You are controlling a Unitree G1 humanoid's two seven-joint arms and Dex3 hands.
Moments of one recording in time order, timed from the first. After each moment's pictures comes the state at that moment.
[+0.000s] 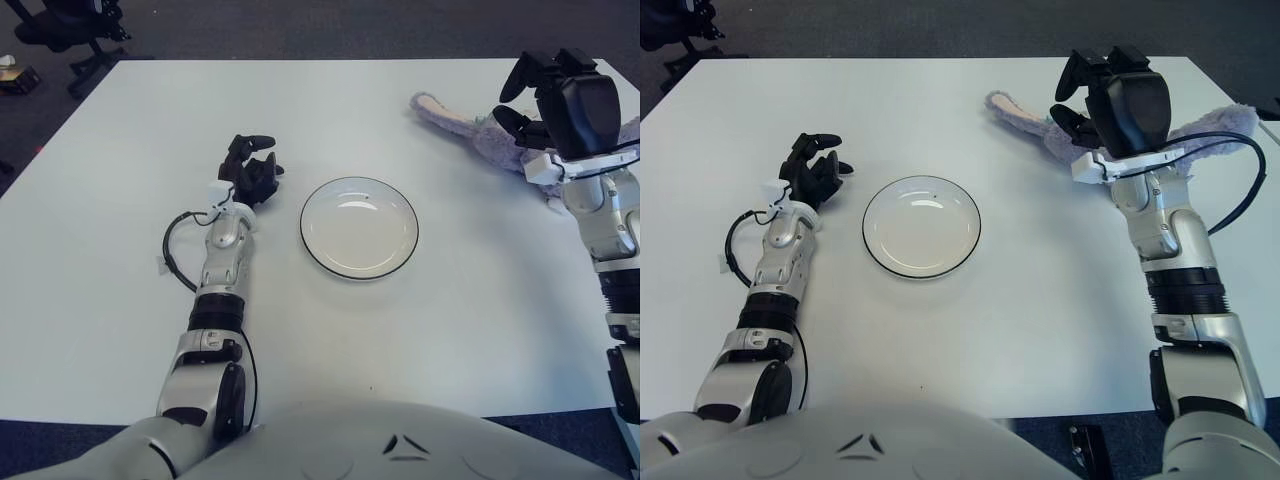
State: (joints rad) left arm -0.34 0.02 0.15 0.40 -0.11 -0.20 0.00; right arm -0.40 -0.67 0.02 -0.14 -0.74 0.12 0.05
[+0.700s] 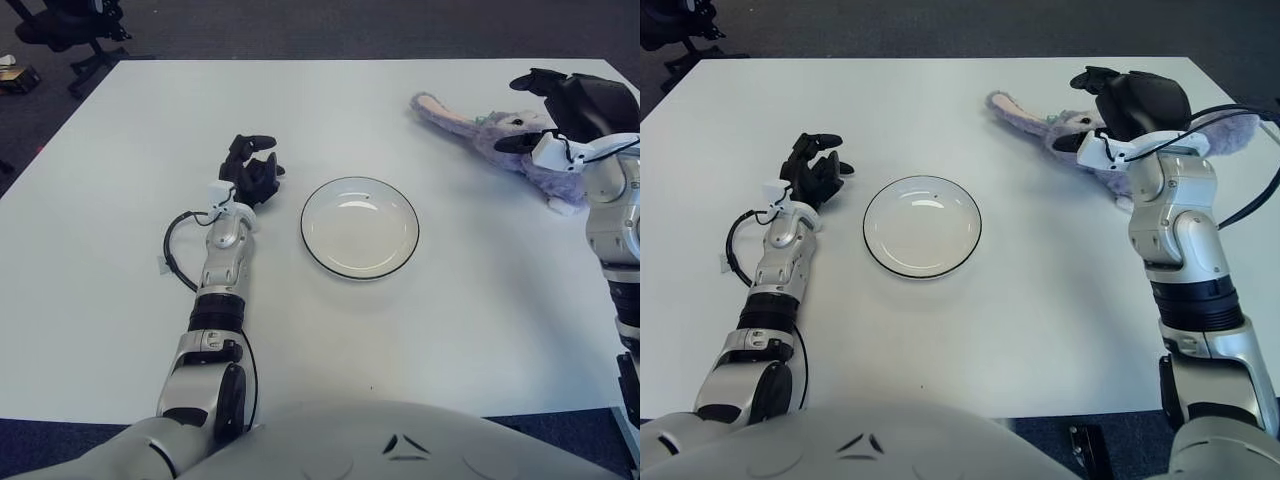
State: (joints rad) left arm -0.34 0.01 0.15 0.39 -0.11 -0.20 0.01; right arm -0.46 -0.84 0.06 -0.11 -0.85 0.18 0.36
